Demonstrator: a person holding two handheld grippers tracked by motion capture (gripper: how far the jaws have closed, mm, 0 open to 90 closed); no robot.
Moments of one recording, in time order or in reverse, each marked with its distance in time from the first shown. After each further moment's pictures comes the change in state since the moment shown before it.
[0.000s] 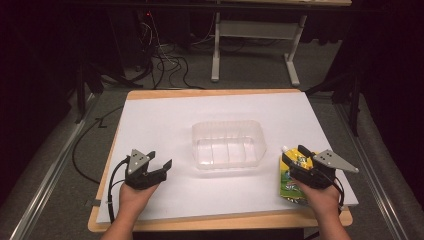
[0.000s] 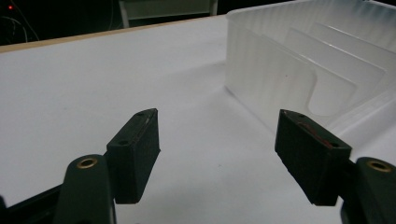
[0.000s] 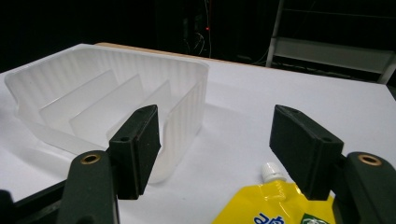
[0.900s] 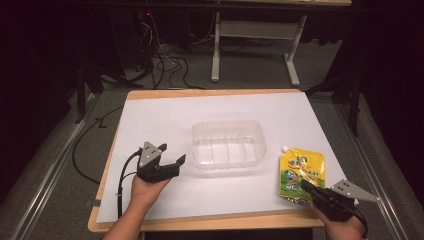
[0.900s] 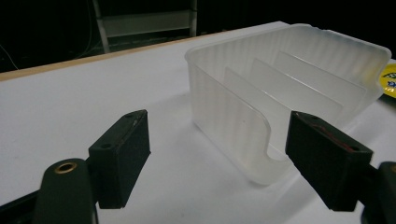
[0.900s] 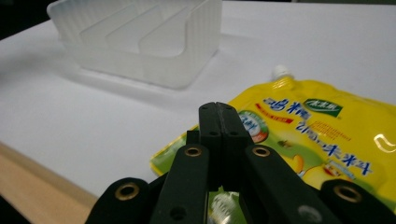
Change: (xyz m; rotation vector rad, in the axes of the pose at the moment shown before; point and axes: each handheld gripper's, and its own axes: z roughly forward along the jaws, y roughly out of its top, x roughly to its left) left arm -0.020 0.027 0.020 -0.049 -0.069 0.027; right arm -0.004 -0.050 -0.064 0.146 0.075 0.056
